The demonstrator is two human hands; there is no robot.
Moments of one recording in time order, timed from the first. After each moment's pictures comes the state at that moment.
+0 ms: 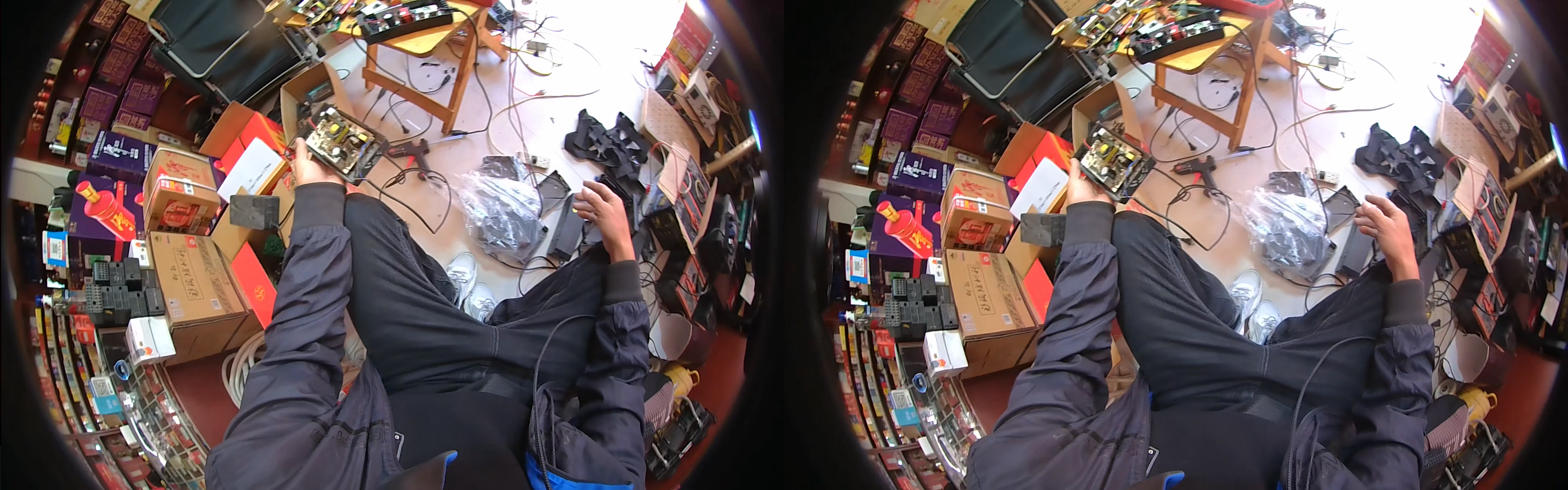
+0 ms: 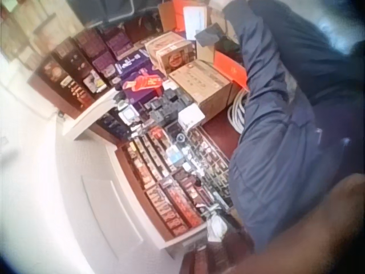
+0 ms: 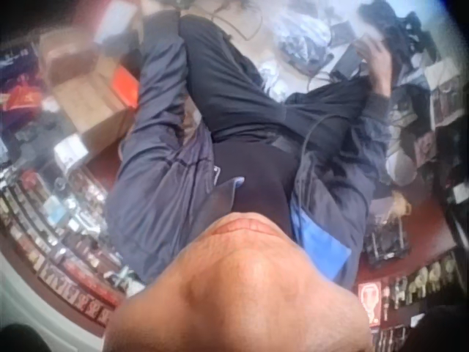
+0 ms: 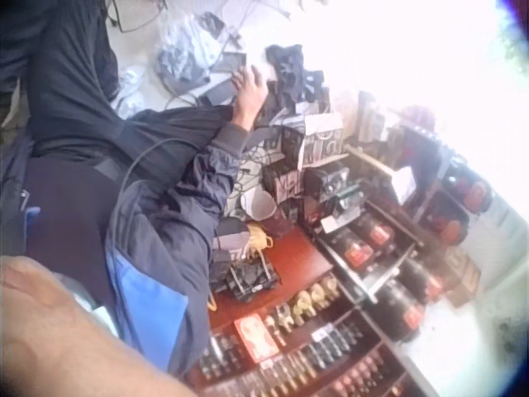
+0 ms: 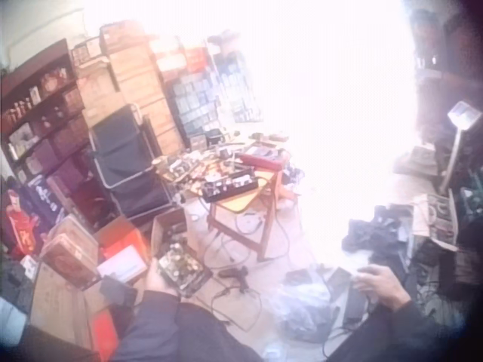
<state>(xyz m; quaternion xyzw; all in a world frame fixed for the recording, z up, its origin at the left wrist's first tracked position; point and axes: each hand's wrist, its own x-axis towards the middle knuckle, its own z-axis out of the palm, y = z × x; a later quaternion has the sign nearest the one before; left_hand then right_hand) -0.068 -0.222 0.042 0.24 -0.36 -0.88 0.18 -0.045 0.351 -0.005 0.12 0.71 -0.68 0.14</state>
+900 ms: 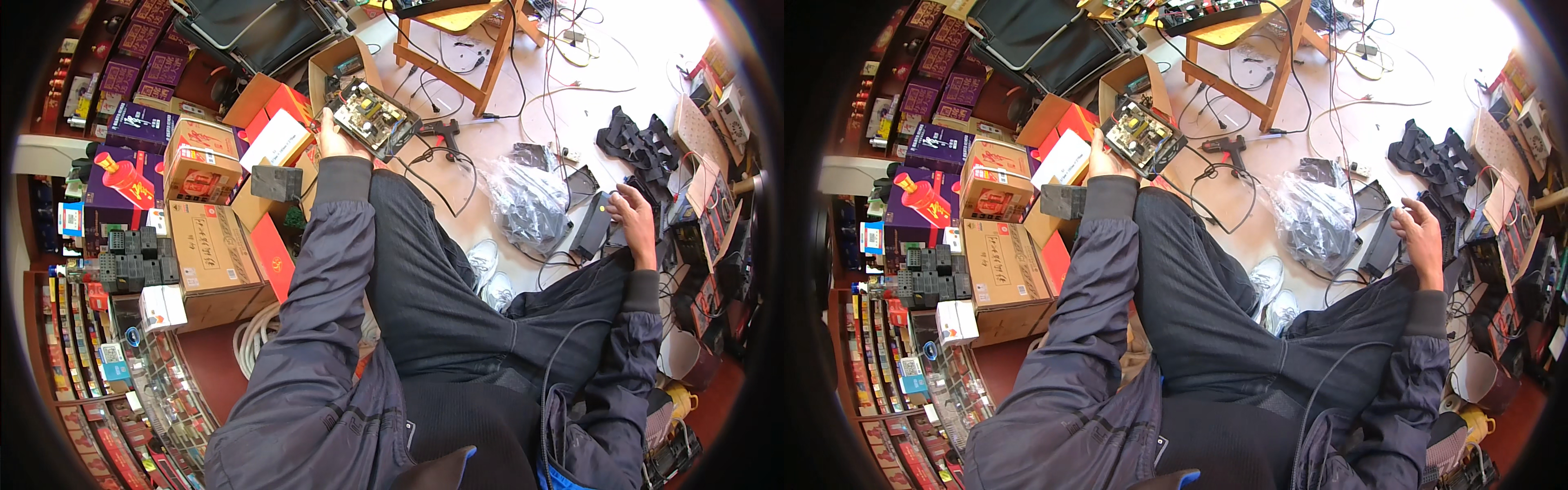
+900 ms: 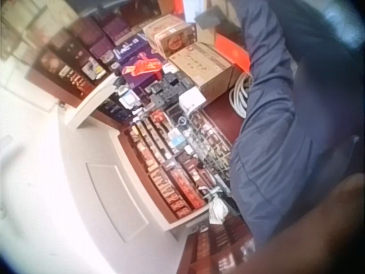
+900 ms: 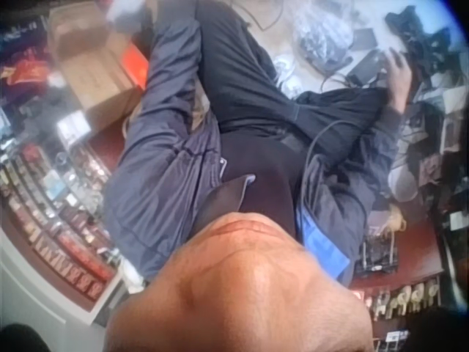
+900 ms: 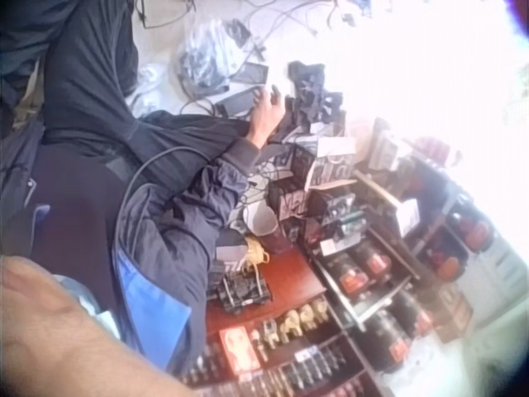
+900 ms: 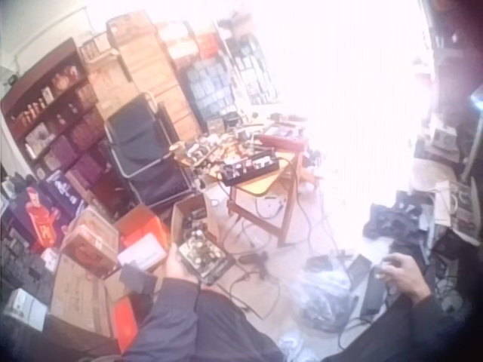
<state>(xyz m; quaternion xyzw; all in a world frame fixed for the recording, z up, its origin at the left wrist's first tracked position) -0.062 -0.203 0.061 0.23 -0.37 -0.88 0.17 -0.051 0.367 -0.033 0.06 0.77 -0.62 0.12</state>
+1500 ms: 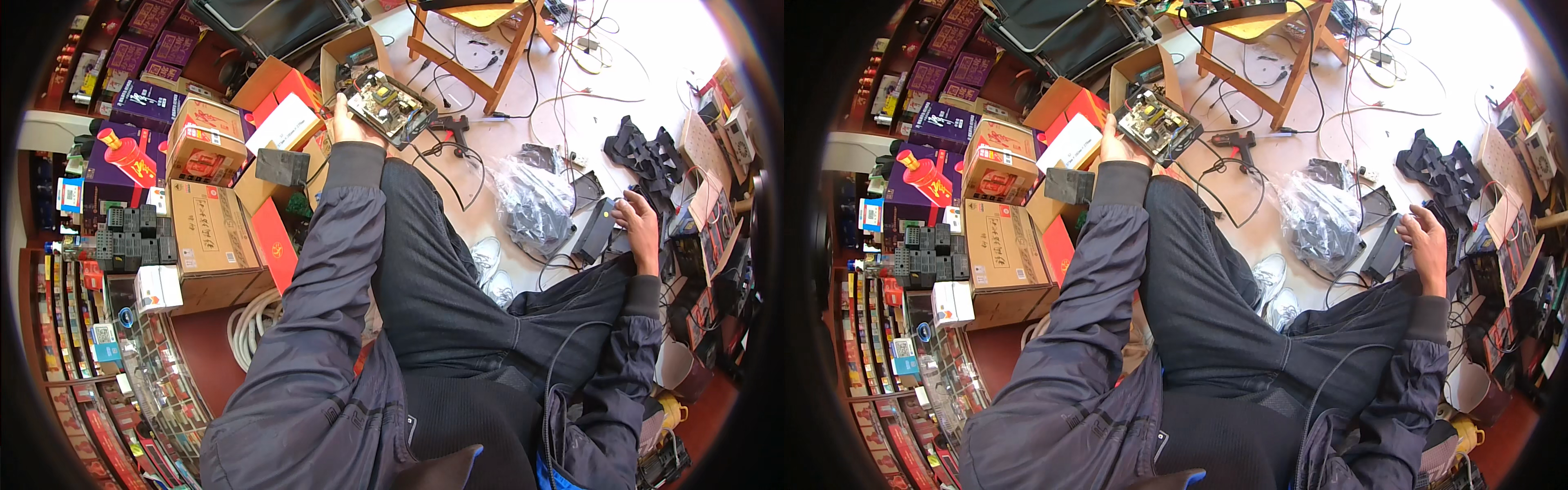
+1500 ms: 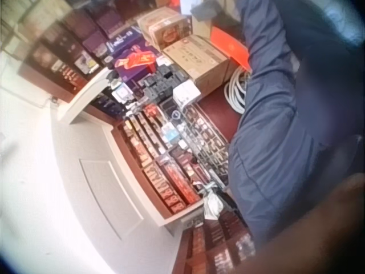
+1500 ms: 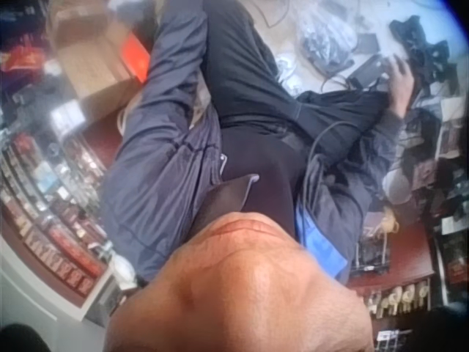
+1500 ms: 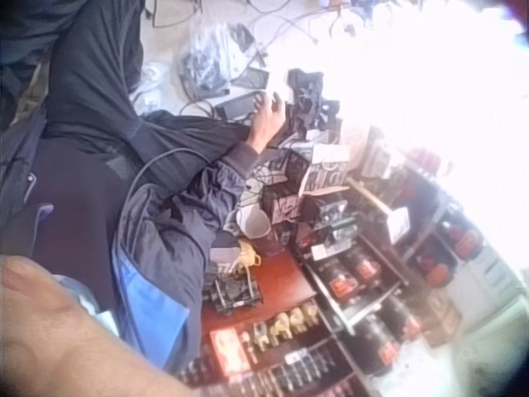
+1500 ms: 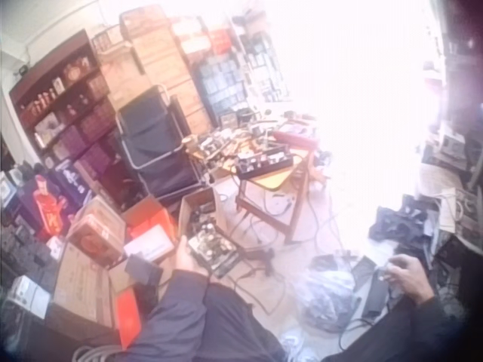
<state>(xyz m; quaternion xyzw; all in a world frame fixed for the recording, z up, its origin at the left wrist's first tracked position) -0.062 -0.212 0.055 0.24 -0.34 -0.90 0.15 -0.048 0.360 -0.024 0.06 0.78 -0.61 0.11</state>
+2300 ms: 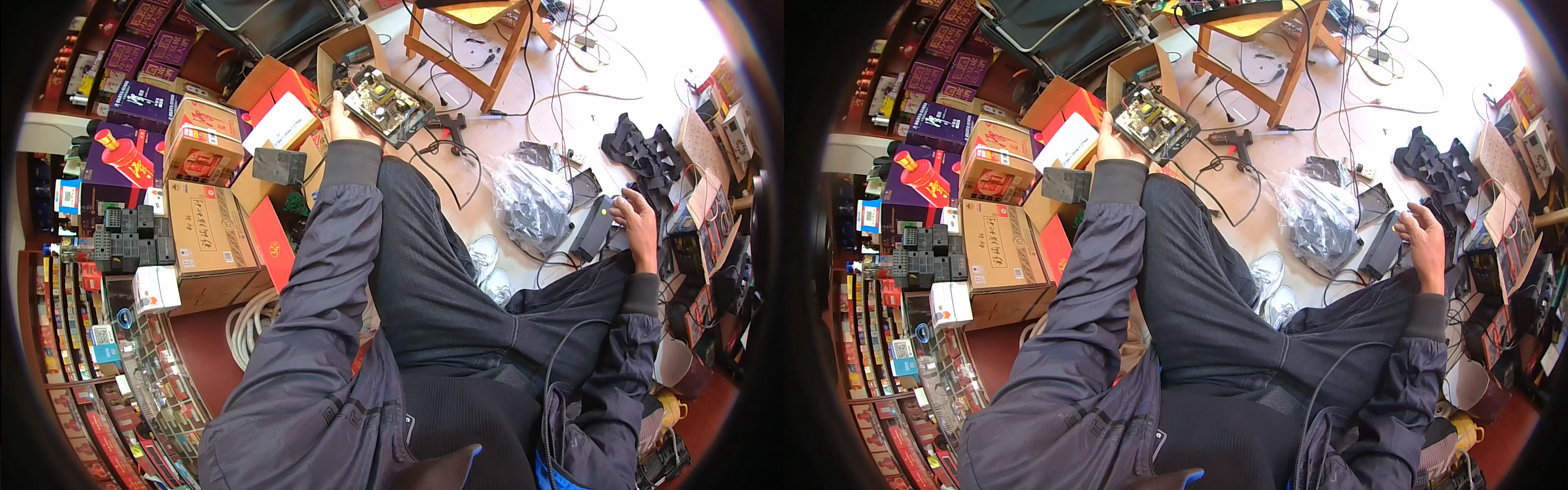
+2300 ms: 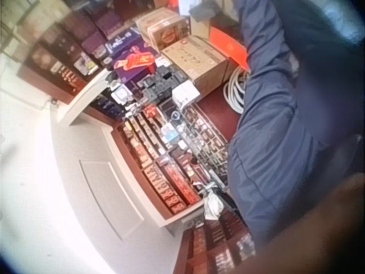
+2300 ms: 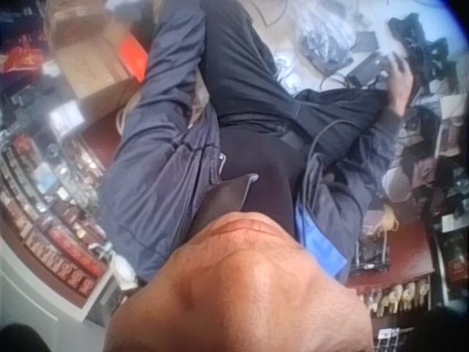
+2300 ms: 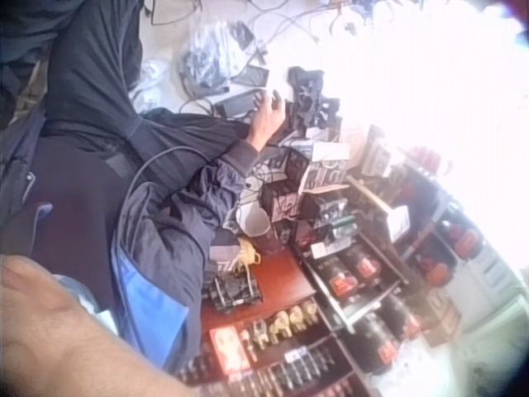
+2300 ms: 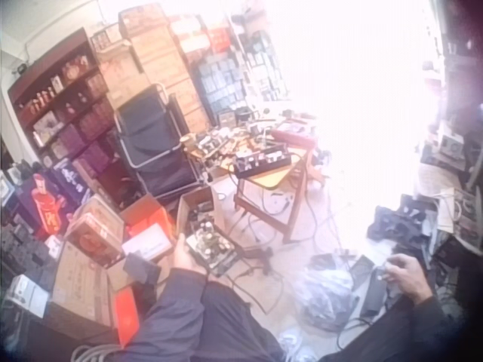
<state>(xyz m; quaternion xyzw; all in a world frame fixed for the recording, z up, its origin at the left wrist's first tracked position) -0.064 -0.209 0.057 0.23 -0.34 -0.90 0.16 -0.049 0.363 -0.028 0.06 0.78 -0.62 0.11</state>
